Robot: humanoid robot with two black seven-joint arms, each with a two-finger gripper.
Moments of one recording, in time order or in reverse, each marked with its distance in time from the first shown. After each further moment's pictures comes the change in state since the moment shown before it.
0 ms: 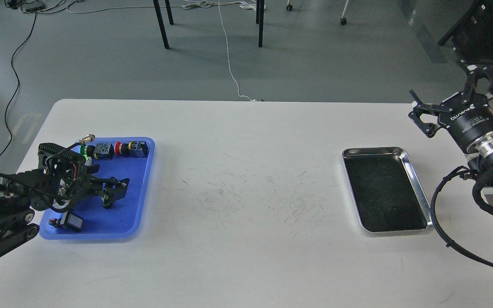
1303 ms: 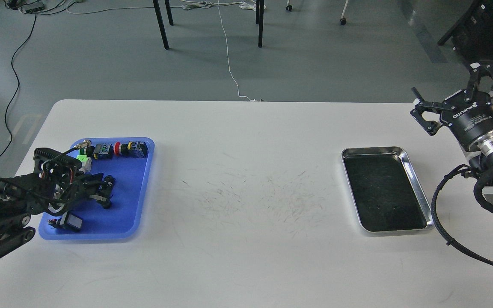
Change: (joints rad) left arm 0.018 -0.007 -0.001 0.049 0.003 -0.055 0.006; right arm 0.000 0.001 0.016 0.004 0.001 0.004 0.000
